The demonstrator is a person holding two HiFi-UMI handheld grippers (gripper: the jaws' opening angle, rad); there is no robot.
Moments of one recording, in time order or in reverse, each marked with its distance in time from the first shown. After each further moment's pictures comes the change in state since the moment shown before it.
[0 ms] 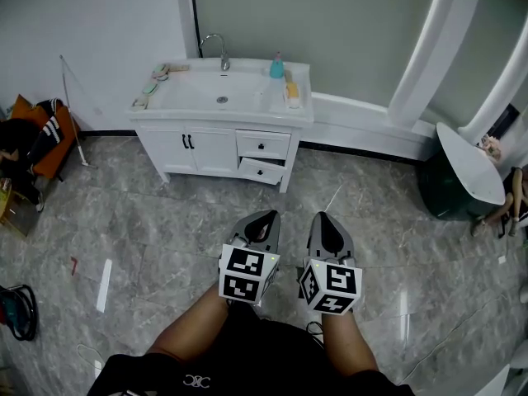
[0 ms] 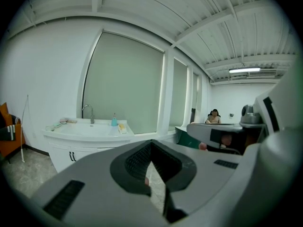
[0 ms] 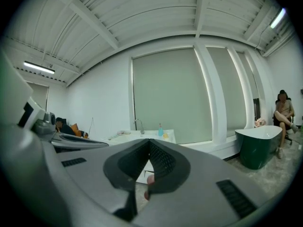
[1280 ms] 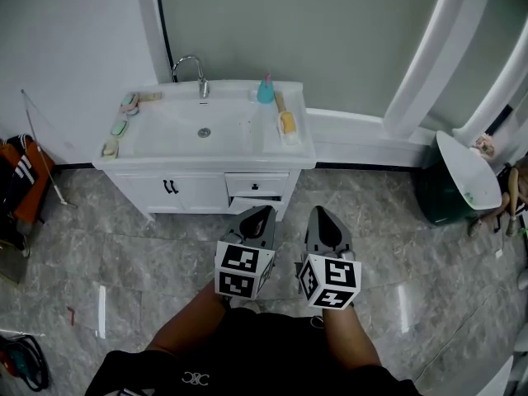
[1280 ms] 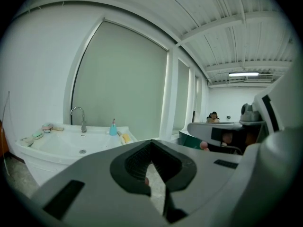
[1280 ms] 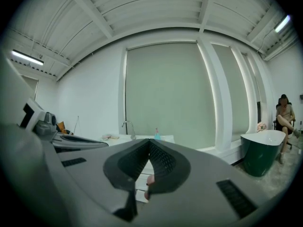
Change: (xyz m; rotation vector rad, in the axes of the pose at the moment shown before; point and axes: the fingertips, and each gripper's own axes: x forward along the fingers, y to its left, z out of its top) left arm 0.195 0.171 0.070 0.004 -0.011 -0.090; right arm 0.257 -0.008 0.043 -0.021 0.003 -0.078
